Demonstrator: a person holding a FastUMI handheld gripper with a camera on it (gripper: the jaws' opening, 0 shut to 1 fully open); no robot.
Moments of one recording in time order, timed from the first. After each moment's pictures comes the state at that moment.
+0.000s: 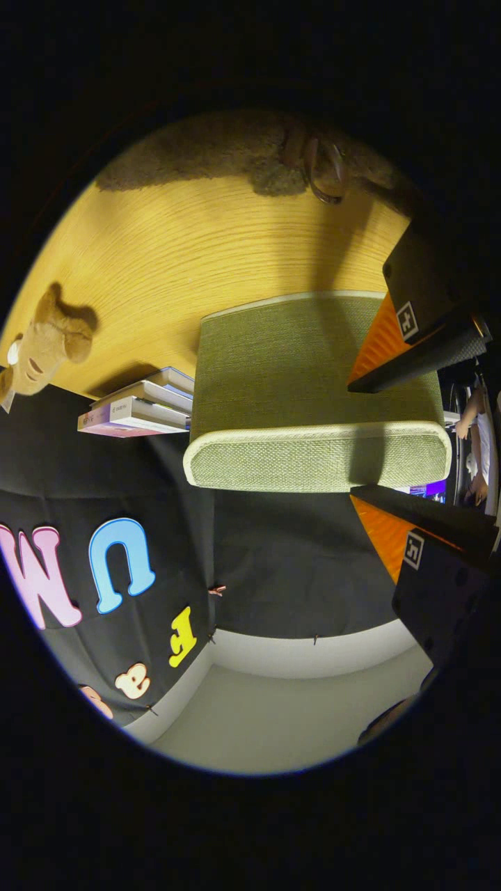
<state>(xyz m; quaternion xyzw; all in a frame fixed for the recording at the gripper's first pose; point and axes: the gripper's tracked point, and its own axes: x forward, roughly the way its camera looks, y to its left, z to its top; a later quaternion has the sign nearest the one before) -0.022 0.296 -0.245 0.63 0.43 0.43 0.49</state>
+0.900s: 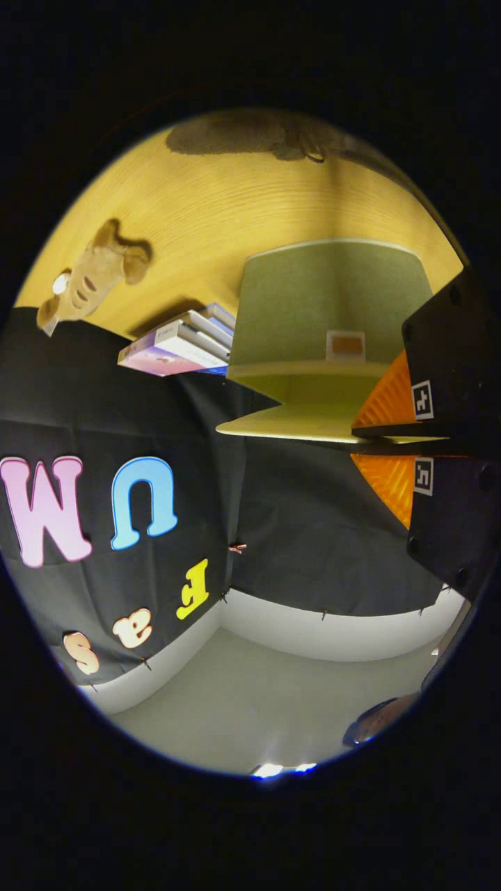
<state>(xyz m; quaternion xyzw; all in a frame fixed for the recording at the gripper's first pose) 0.000 0.273 -0.149 0.65 0.33 0.42 0.54</state>
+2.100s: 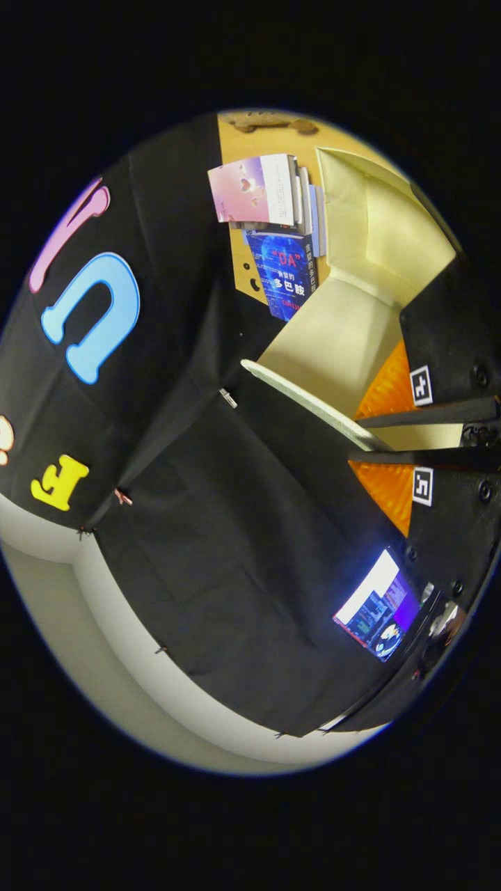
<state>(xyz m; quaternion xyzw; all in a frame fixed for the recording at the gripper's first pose) -0.027 0.496 0.019 0.33 0.26 0.53 0.74</state>
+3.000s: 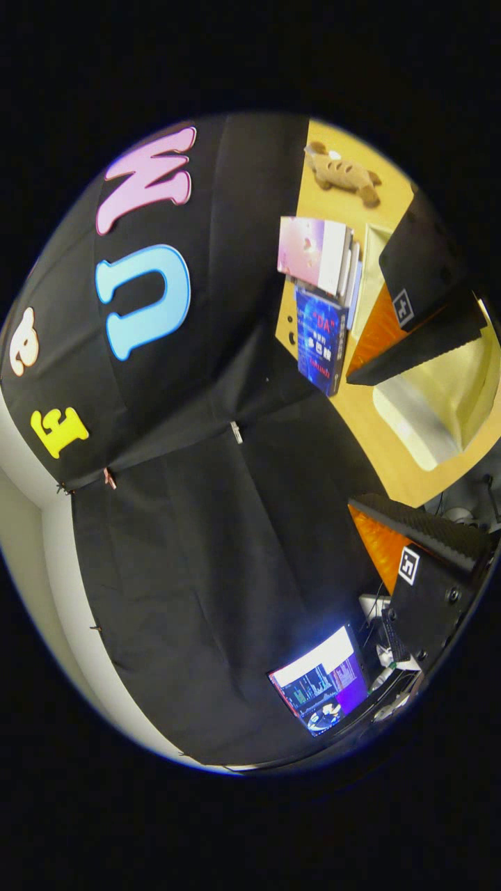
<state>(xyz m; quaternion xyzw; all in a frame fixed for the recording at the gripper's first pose) -0.019 0.423 -0.012 0.20 0.19 0.46 0.84</state>
